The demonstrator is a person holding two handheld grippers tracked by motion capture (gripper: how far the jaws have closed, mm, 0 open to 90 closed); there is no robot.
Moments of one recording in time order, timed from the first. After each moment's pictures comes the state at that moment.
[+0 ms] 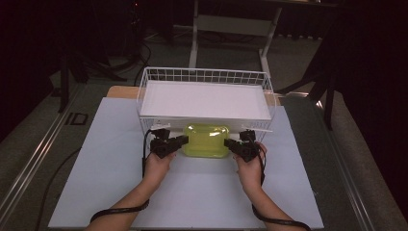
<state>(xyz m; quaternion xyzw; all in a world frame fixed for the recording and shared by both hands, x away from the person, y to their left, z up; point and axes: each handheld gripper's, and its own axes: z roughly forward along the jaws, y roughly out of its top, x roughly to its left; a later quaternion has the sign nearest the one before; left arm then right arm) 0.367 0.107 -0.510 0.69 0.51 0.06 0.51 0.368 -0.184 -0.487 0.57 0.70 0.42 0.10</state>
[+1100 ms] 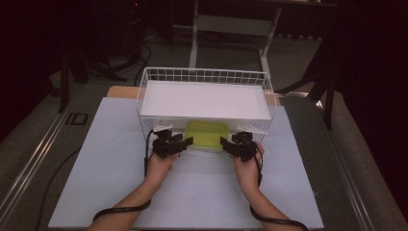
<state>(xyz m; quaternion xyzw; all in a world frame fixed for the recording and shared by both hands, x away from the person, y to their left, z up) 0.365 0.105 -0.516 0.69 0.50 0.08 0.51 0.365 -0.175 -0.490 0.52 0.72 0.42 0.18</state>
